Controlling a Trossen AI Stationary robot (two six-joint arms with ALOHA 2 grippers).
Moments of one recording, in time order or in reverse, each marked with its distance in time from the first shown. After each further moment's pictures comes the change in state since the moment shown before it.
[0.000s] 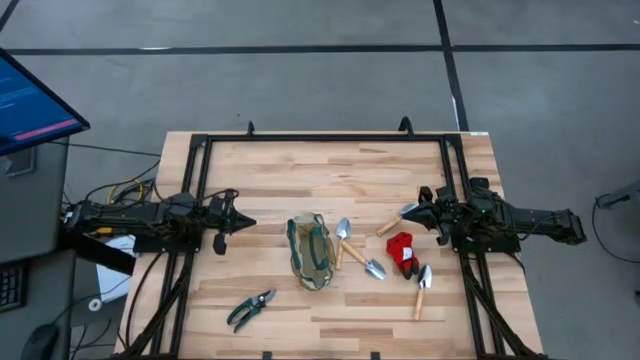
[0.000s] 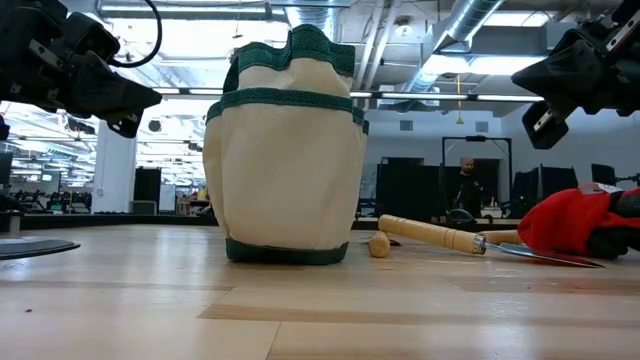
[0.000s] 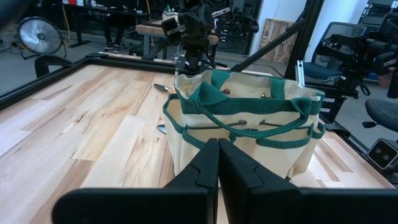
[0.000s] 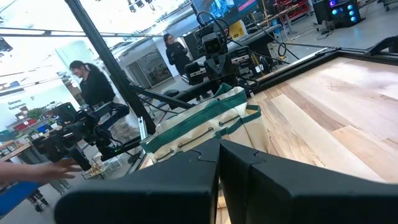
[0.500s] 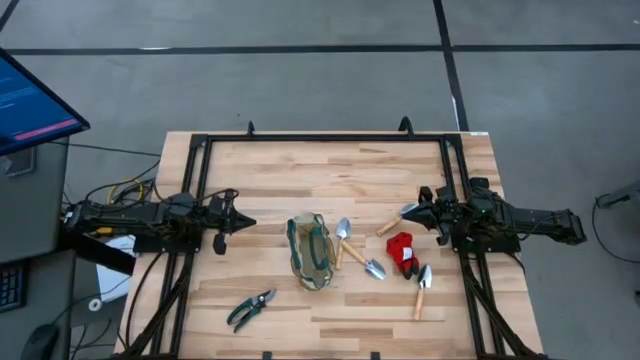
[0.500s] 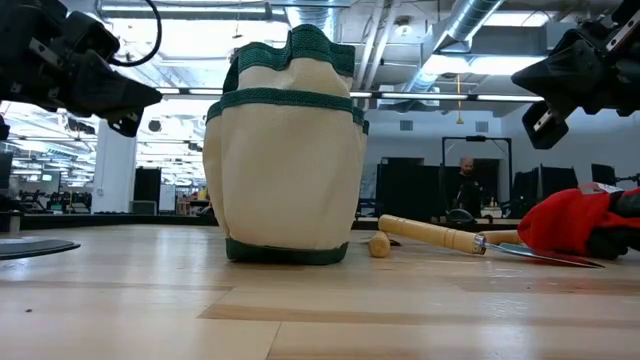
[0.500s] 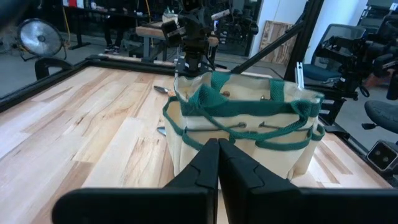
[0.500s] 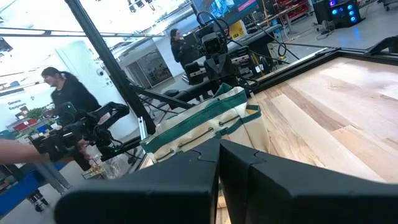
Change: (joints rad) left arm 0.000 0.000 0.000 0.014 0.000 0.000; right arm 0.000 0.000 0.000 0.000 0.000 0.000
